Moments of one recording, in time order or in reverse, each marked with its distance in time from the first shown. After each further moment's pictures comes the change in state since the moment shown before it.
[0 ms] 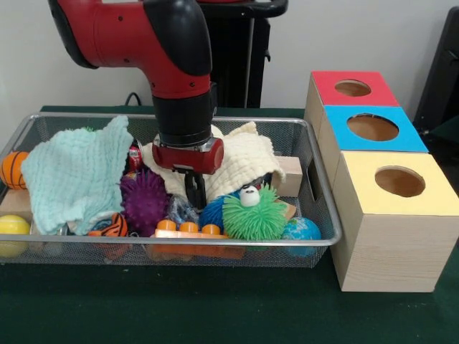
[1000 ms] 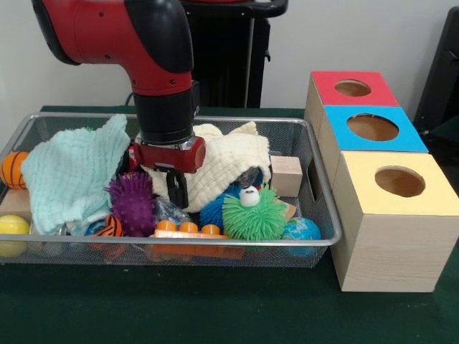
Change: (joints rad) arm -0.047 -0.005 0.008 -0.008 -0.032 0.001 0.000
